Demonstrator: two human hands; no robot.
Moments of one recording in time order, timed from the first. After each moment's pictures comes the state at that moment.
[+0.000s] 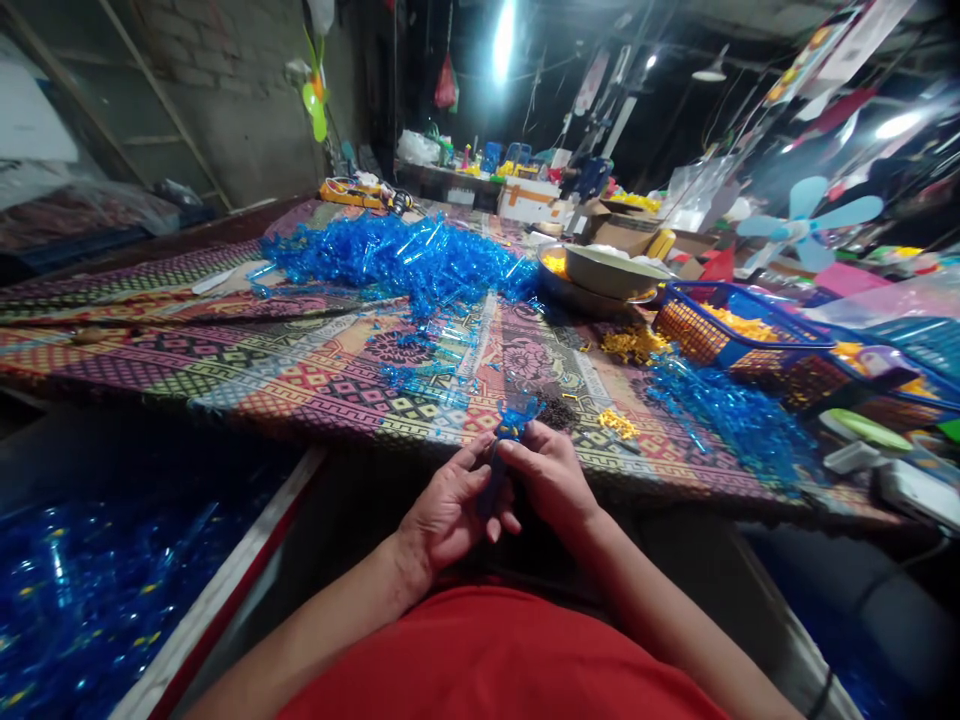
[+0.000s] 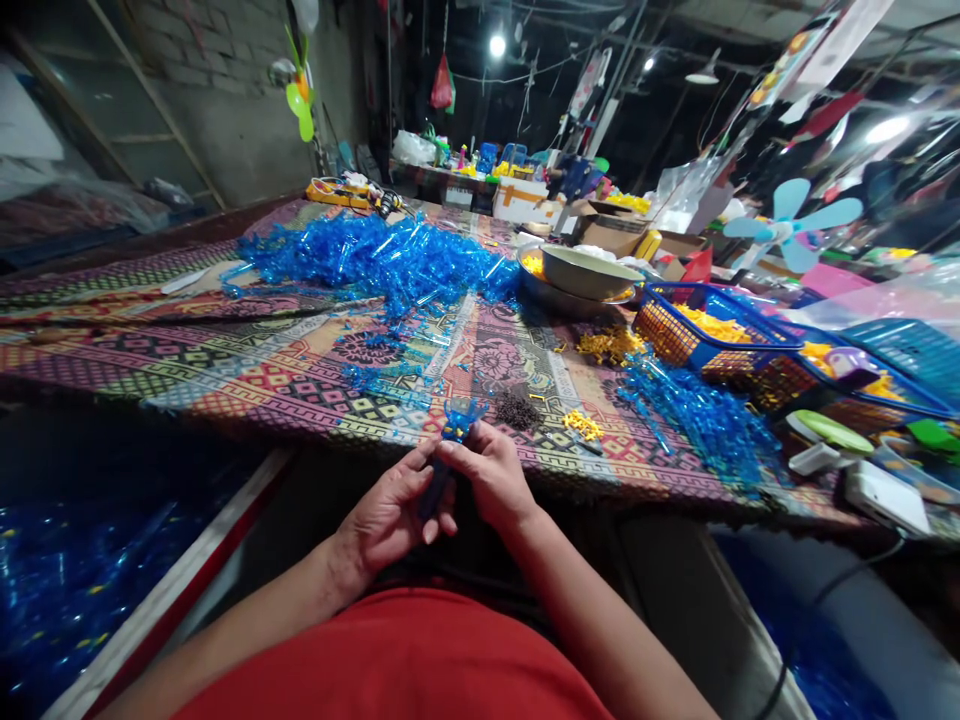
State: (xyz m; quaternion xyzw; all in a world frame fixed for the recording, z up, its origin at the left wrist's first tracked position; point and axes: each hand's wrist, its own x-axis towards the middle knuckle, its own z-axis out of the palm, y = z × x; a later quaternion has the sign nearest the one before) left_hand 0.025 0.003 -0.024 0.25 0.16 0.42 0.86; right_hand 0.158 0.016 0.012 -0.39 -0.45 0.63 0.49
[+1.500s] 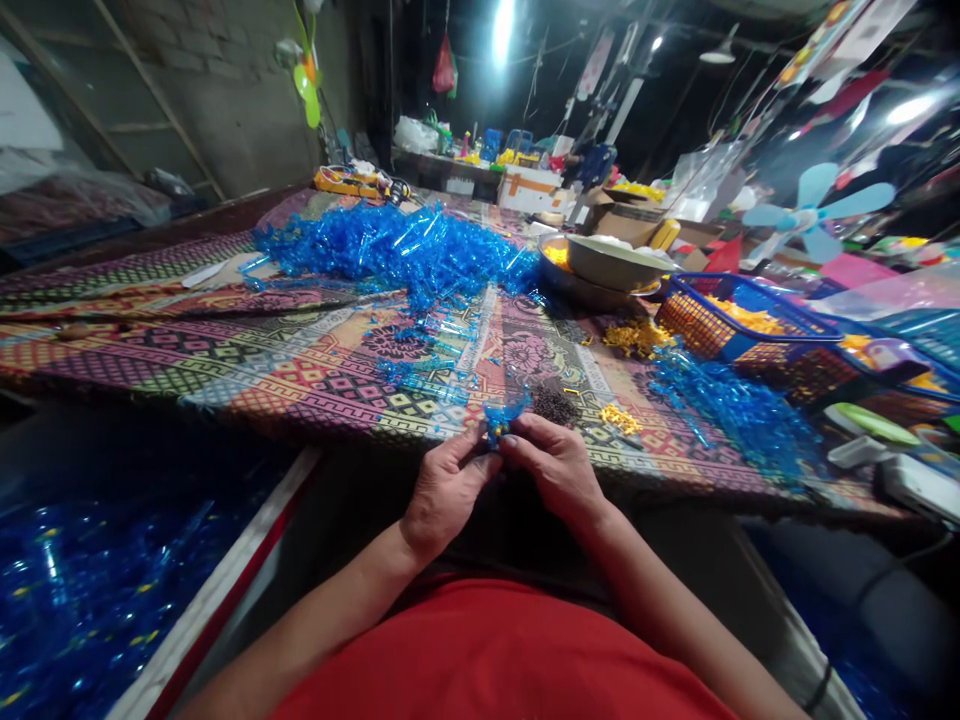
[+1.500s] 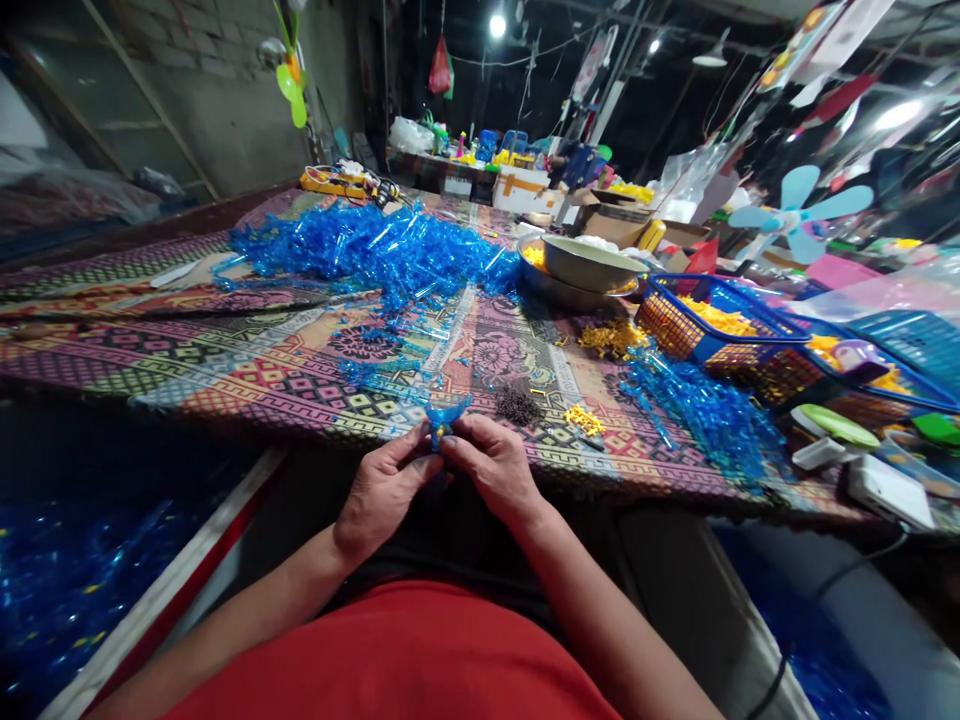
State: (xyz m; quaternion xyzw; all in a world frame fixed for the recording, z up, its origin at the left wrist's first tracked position) left_hand 0.025 0.009 -0.008 0.48 0.34 0.52 0.62; right_hand 0.169 0.021 0.017 -0.46 -0.61 0.44 0.46
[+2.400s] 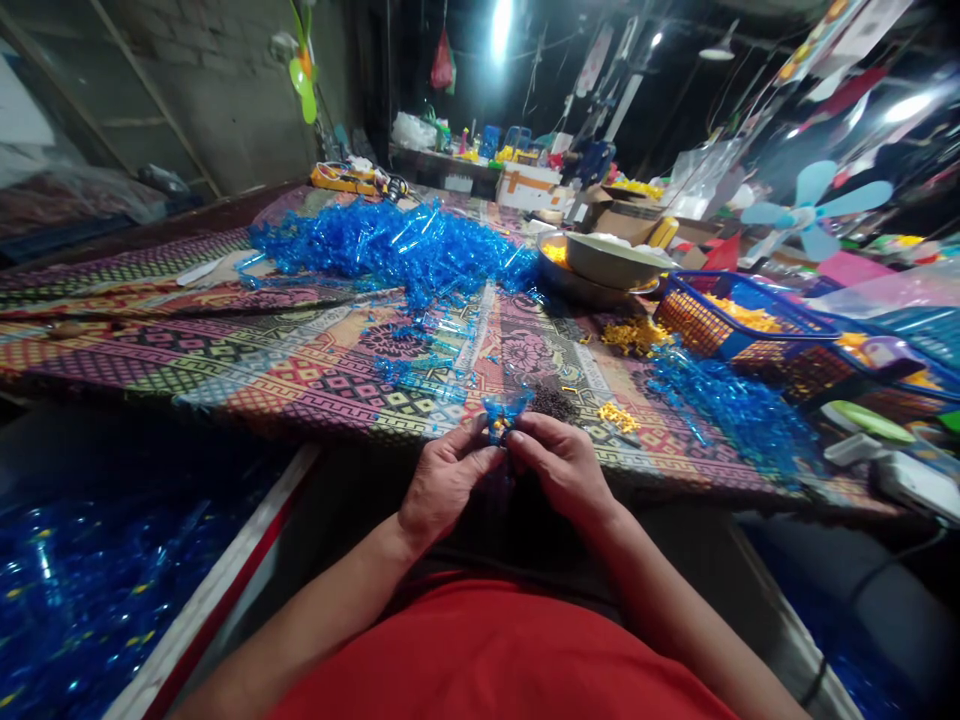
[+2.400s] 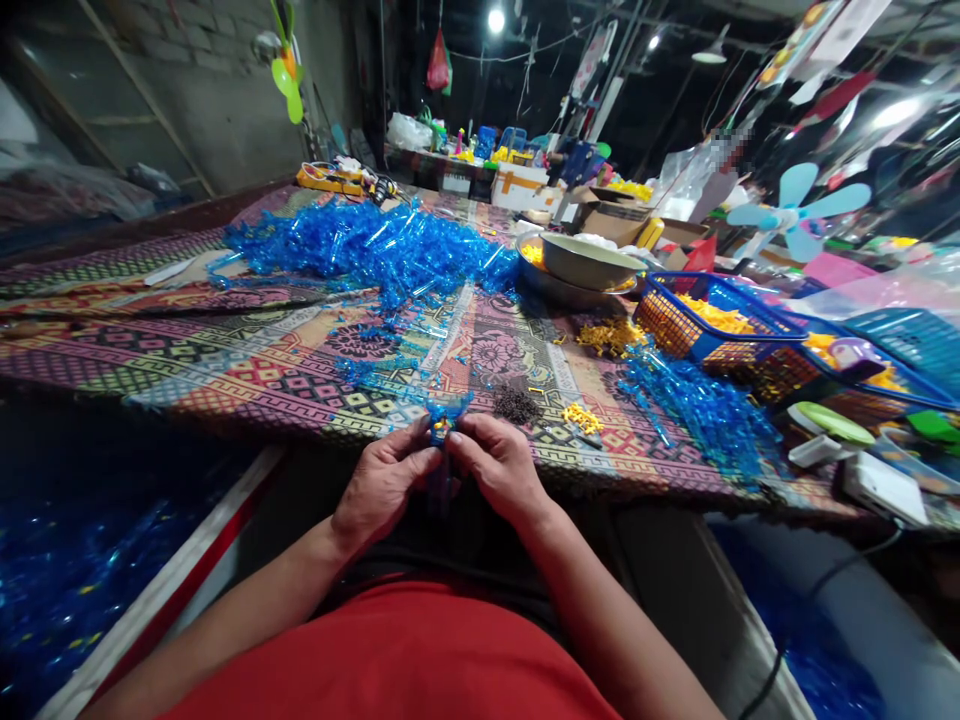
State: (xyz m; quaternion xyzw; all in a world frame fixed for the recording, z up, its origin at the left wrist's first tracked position) left_hand 0.029 0.014 -0.004 0.37 0.28 0.50 0.73; right_hand 0.175 0.017 0.023 -0.48 -0.64 0.41 0.43
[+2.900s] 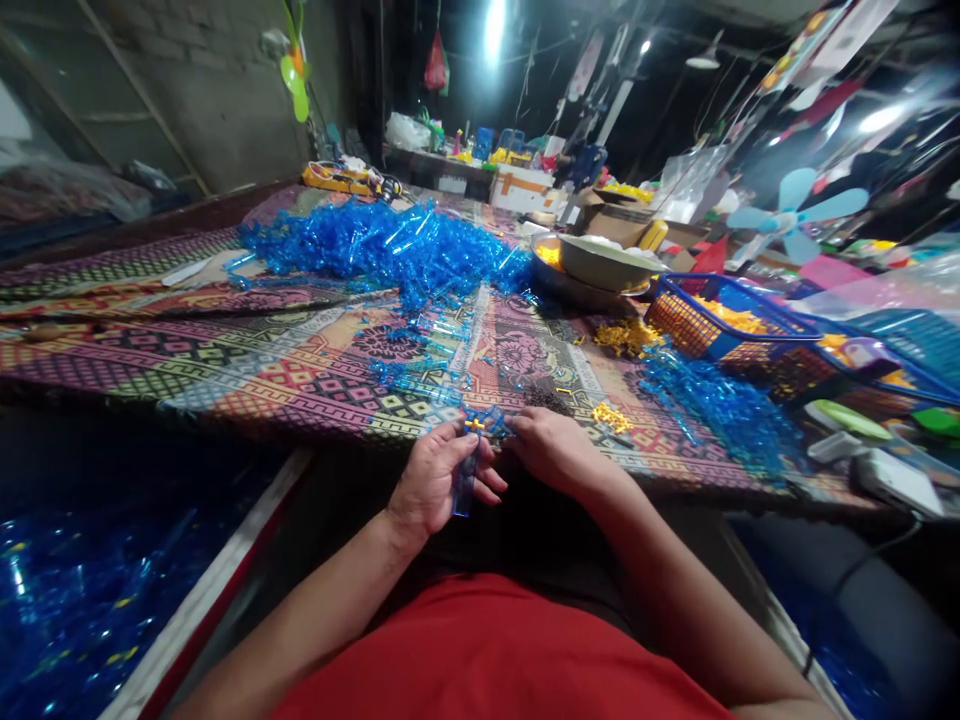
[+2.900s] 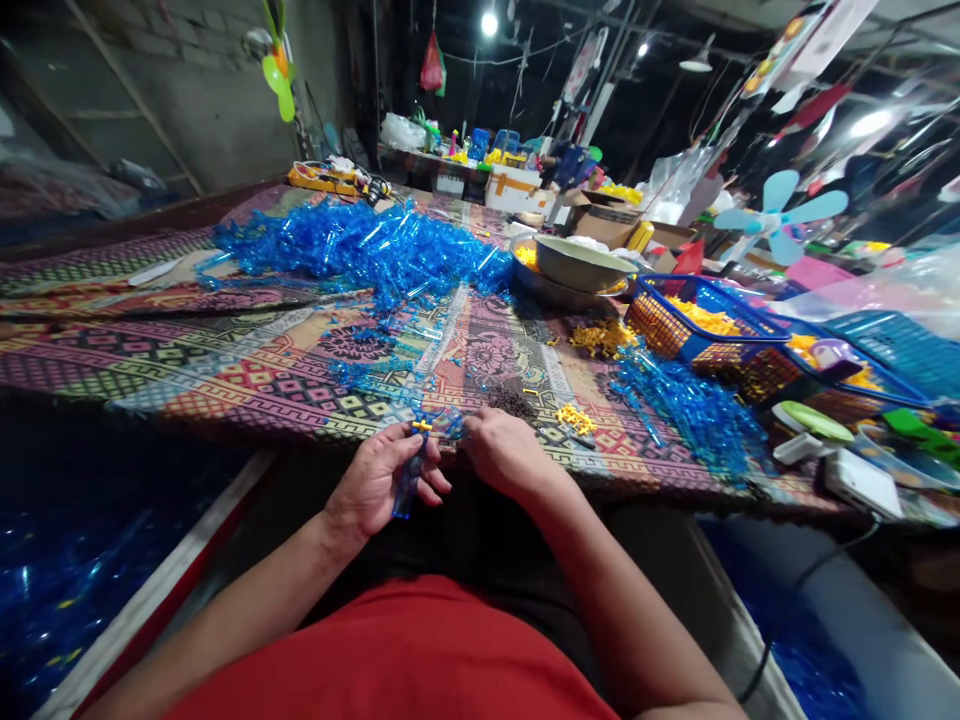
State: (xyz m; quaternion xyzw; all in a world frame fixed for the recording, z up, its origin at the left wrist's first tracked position) left_hand 0.023 0.026 -0.009 0.33 0.26 0.46 0.78; right_hand 0.198 0.050 0.021 -0.53 -0.85 -0.01 0.03
